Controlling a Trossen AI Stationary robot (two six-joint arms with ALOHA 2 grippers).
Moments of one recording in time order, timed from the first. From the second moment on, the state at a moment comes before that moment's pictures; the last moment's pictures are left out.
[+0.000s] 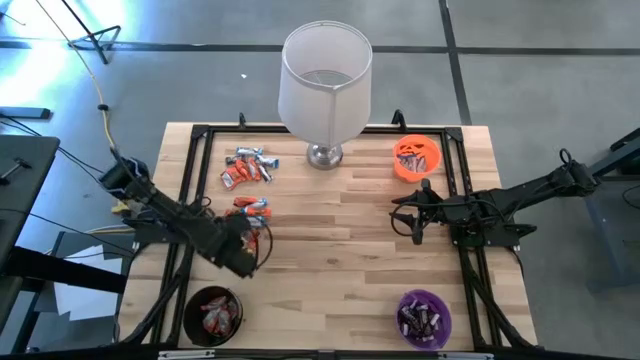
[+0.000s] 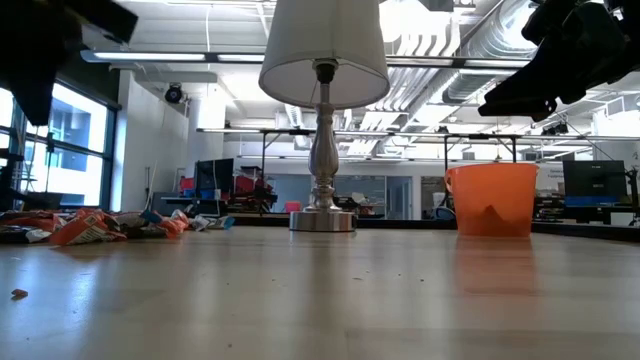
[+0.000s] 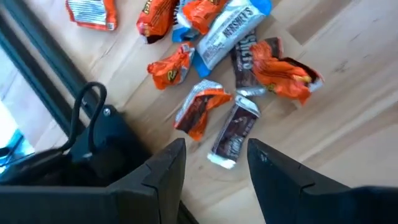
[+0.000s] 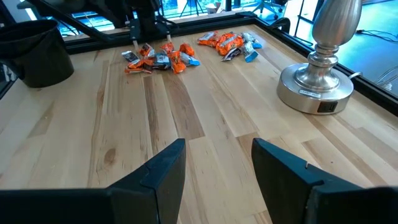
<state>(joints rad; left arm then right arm) -0.55 1.49 1.11 -1.47 -0.27 -1.36 0.27 0.59 0.29 -0.08 0.48 0.26</state>
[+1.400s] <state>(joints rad) -0.33 1.30 0.53 -0.92 -0.16 -1.14 0.27 0.59 0.29 -0.08 0.48 0.26</state>
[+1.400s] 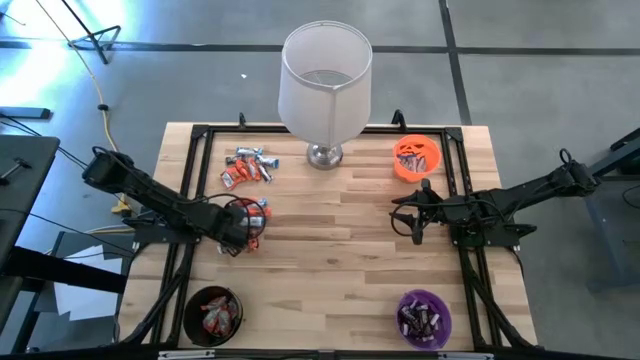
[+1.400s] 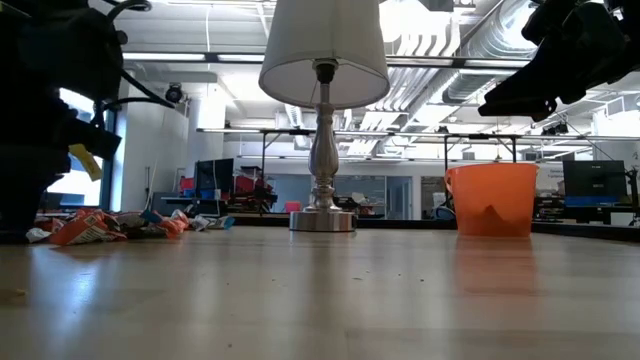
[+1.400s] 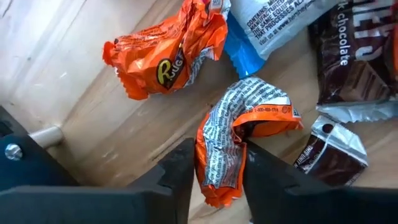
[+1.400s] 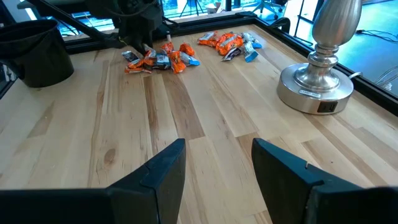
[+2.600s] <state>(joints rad) -0.91 1.38 1.25 -1.22 -0.37 -1.91 0.27 0.59 0.29 -0.08 0.48 0.26</state>
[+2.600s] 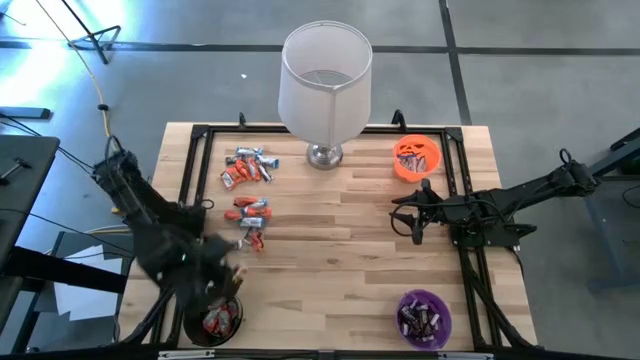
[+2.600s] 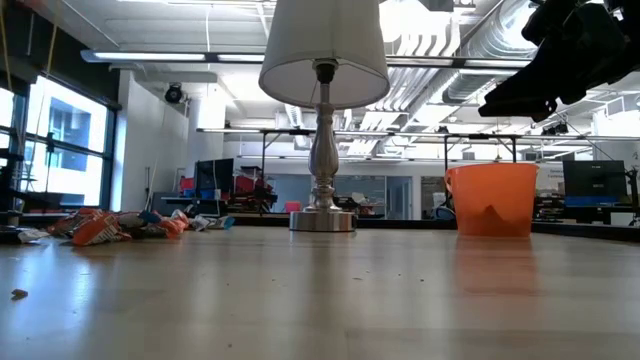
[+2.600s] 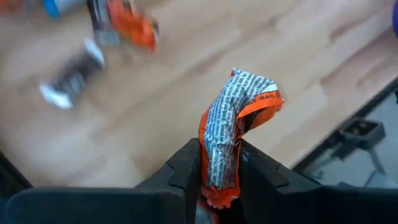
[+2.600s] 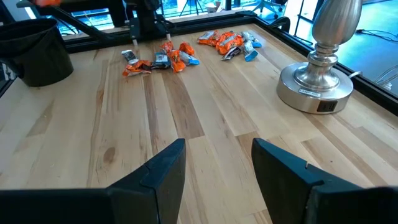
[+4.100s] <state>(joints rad) -0.76 1.54 1.16 -1.51 -0.33 -1.53 0.27 0.59 0.29 -0.08 0.47 0.26</state>
